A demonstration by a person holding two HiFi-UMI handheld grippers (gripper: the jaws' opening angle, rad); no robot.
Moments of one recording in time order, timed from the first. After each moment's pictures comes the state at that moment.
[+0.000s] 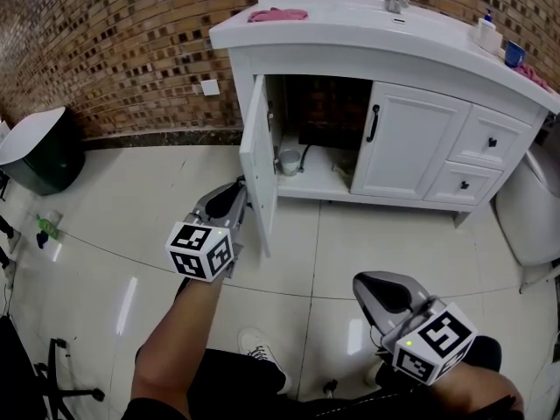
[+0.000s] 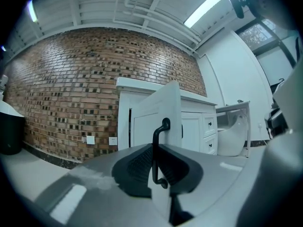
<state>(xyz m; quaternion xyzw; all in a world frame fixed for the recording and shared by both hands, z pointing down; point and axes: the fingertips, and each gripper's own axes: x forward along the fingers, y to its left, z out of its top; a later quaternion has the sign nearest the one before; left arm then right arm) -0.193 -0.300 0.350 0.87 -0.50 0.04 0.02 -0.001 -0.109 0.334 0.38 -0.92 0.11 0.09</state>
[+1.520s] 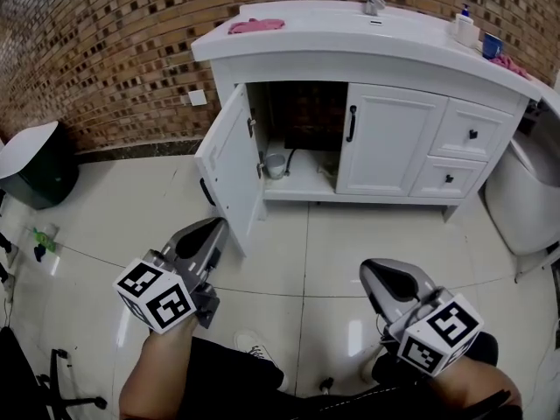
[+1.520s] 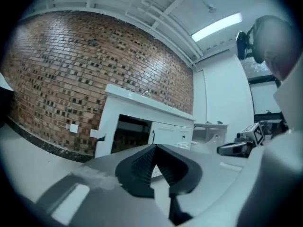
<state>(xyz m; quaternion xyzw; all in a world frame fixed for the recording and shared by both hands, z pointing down) -0.165 -0.181 0.290 0.91 -0.40 -0.01 0.10 0.039 -0.101 0.306 0.42 -0.90 0.09 0.04</state>
